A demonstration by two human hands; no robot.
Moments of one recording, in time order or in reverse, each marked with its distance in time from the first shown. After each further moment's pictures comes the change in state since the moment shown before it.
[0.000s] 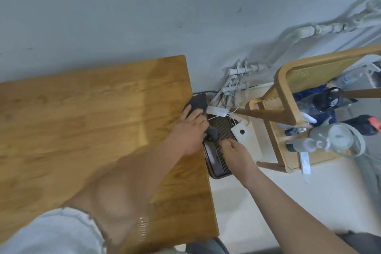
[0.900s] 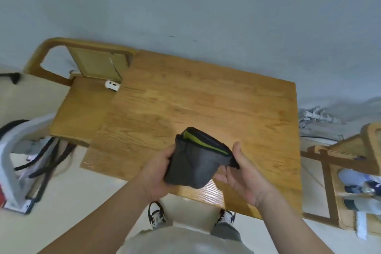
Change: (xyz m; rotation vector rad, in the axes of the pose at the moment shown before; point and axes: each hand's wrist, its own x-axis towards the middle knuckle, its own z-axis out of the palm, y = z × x) left_hand -0.487 -0.087 0.002 -2.415 0.370 -0.772; right_hand -0.231 -0.054 0.254 0.362 -0.693 -0.178
